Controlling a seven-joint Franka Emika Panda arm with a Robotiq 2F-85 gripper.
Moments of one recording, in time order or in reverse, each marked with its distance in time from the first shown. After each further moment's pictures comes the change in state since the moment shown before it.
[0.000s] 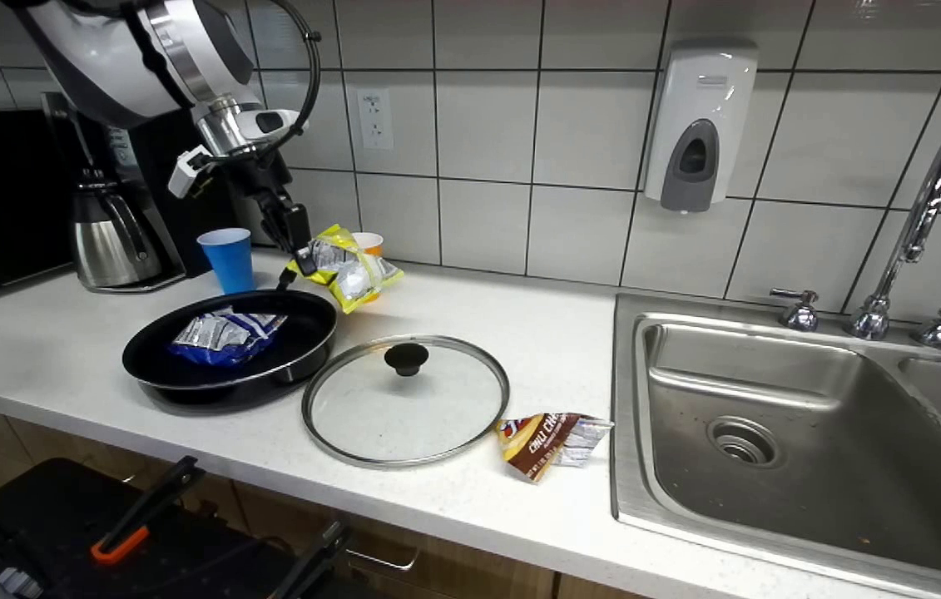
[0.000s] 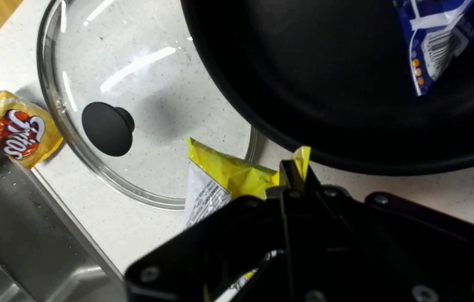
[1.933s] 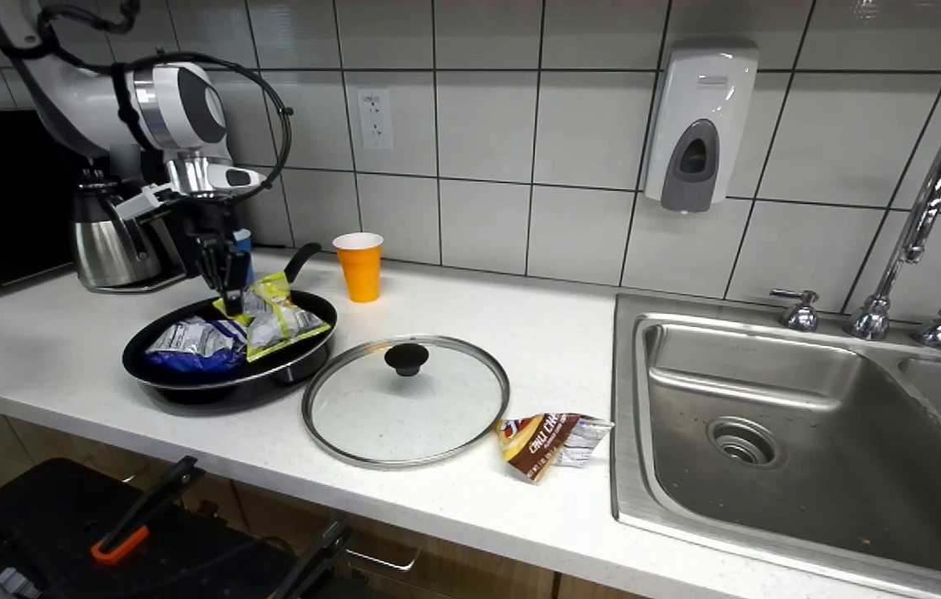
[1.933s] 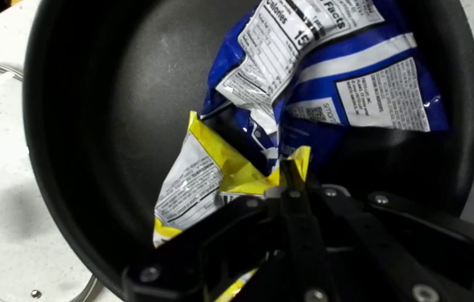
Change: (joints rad) arm 0.098 0.255 0.051 0.203 0.298 -0.074 -0.235
